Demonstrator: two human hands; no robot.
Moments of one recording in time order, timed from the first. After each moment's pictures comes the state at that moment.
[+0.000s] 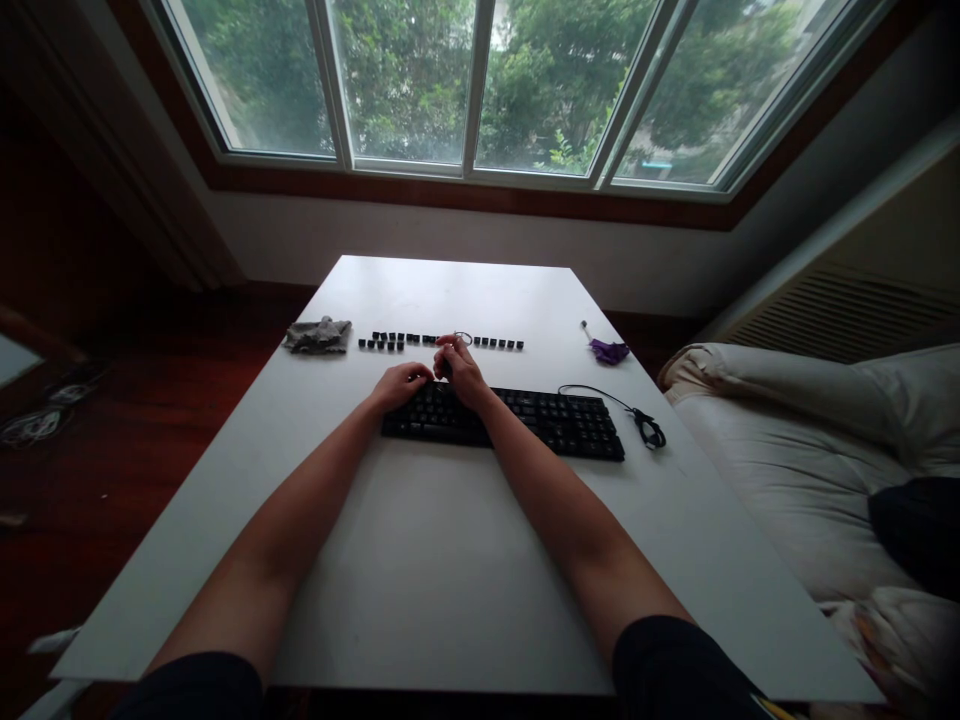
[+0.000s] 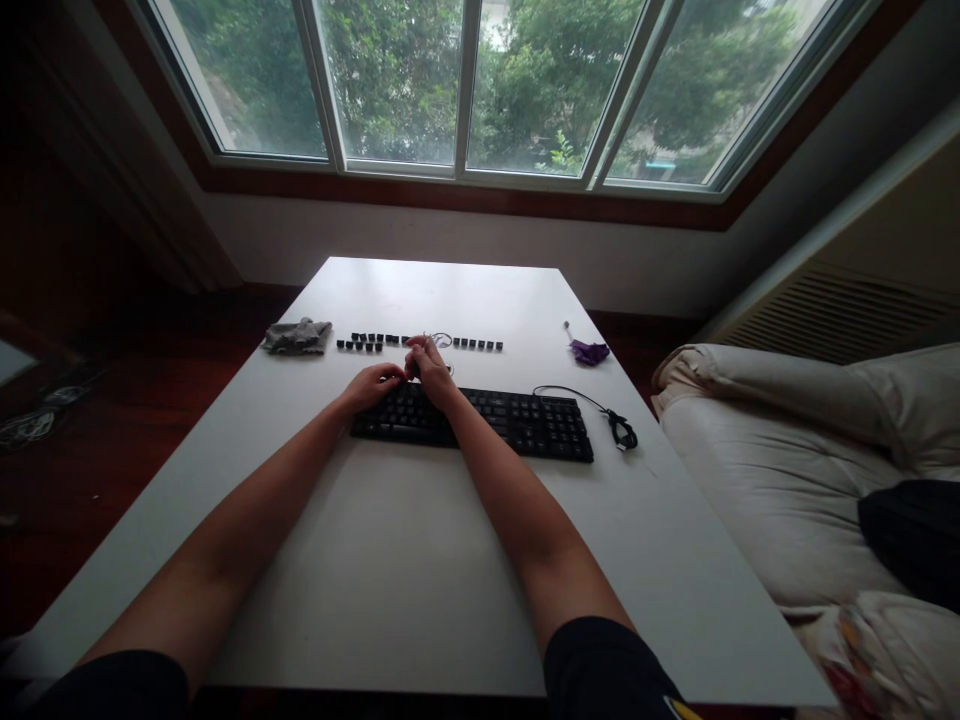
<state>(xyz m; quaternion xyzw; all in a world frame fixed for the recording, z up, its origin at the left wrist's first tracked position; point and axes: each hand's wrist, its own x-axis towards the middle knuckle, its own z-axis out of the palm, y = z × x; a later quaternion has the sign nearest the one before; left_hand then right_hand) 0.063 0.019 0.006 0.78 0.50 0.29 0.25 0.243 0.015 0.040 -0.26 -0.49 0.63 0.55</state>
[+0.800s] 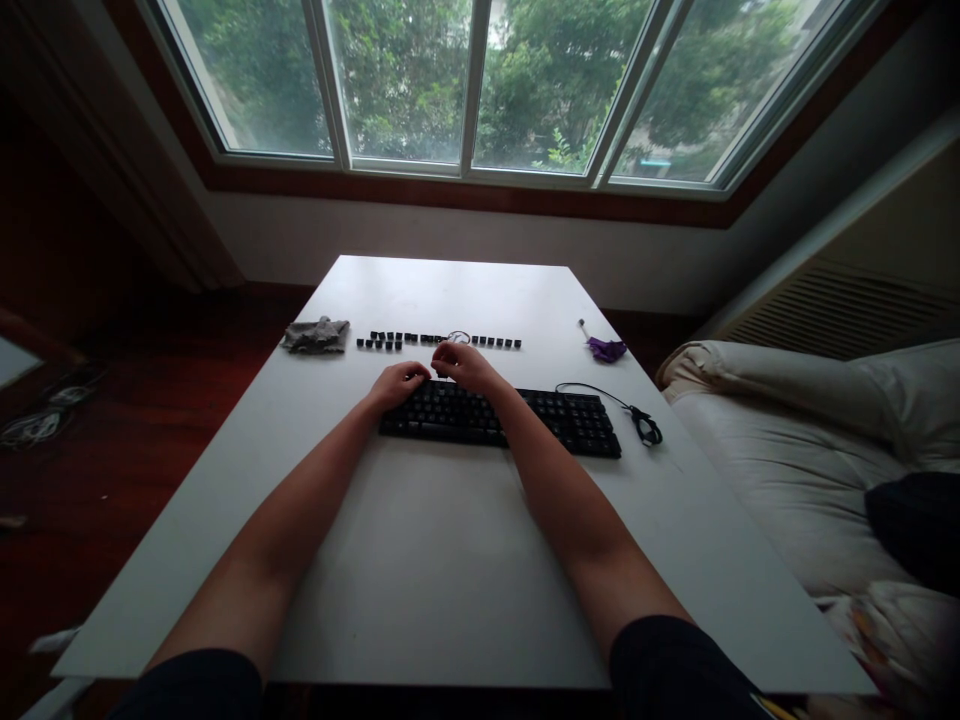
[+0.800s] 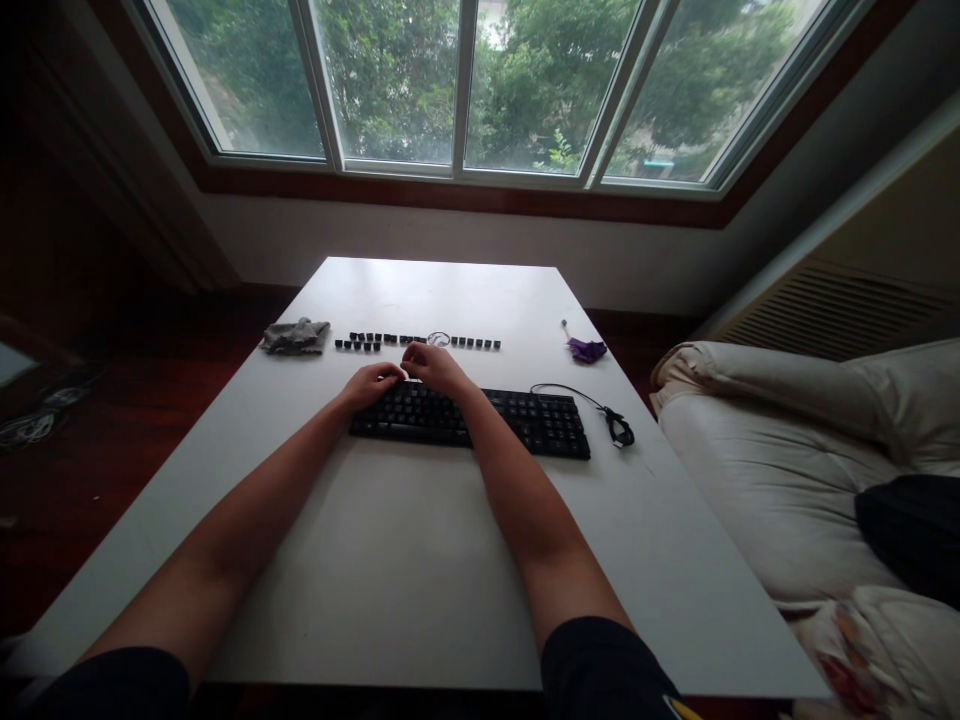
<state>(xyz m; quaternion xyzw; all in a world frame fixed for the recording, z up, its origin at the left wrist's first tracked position) 0.064 0.018 0.006 0.77 0.51 0.29 0.25 0.277 0.027 0.061 -0.34 -0.75 0.41 0.39</state>
